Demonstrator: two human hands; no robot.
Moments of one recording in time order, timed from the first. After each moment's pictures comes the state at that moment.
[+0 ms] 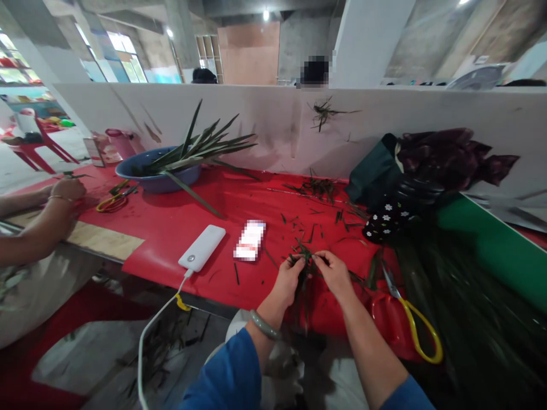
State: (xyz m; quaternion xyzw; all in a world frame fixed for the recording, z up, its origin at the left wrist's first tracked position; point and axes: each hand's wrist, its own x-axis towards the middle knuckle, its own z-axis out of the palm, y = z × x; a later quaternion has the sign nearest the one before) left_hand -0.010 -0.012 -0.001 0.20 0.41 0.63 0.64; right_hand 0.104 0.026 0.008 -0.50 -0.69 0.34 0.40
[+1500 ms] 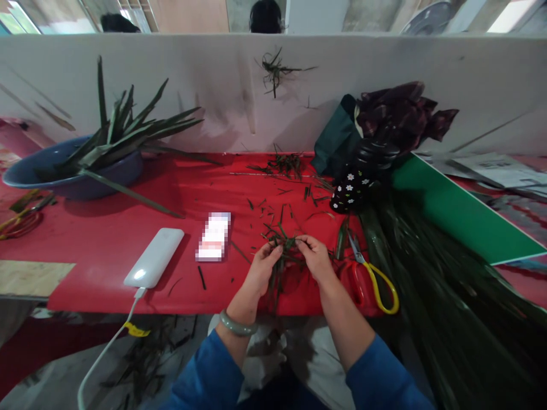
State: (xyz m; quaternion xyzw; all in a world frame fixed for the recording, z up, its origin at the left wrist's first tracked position) left_hand -0.003 -0.007 0.007 0.26 0.42 0.55 0.68; right_hand 0.129 0.029 -0.013 -0.49 -0.56 0.44 0.50
